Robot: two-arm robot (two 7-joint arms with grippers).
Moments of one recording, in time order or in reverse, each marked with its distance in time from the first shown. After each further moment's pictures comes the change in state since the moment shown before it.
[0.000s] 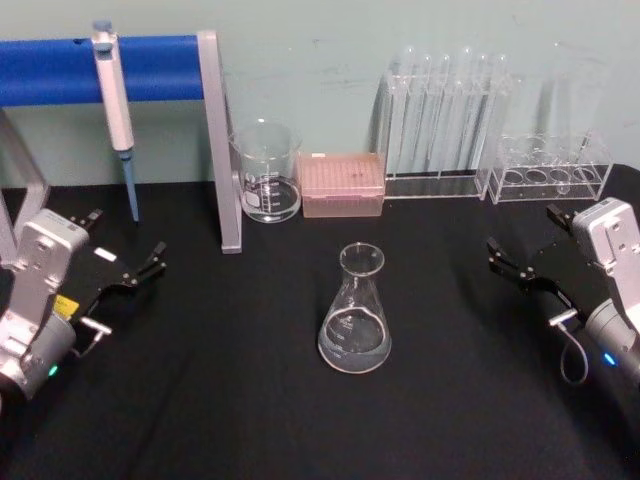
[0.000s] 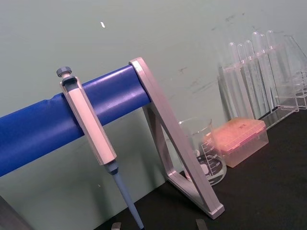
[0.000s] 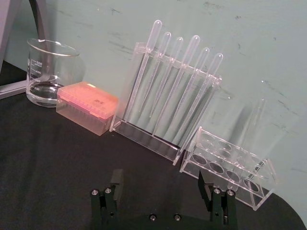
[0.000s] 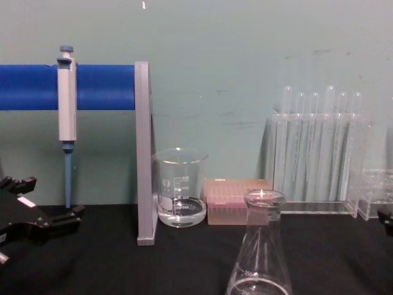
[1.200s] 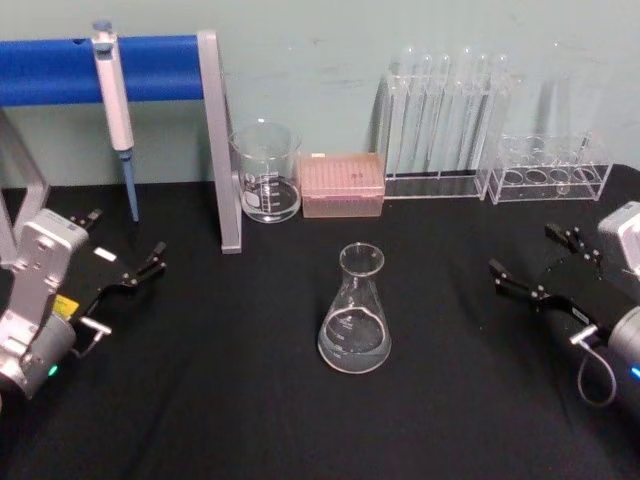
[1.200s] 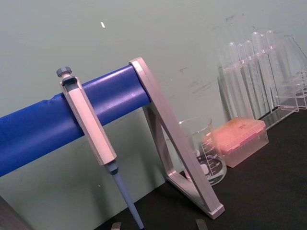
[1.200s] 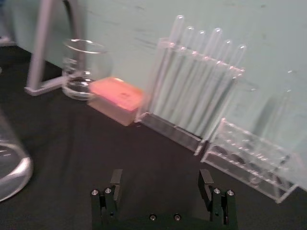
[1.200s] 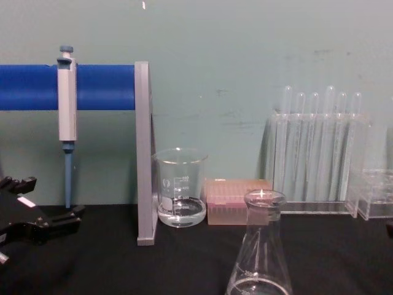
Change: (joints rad) left arm 0.000 0.000 0.000 0.000 0.000 0.000 0.000; right arm -0.076 0.069 0.067 -0.097 0.089 0.058 0.161
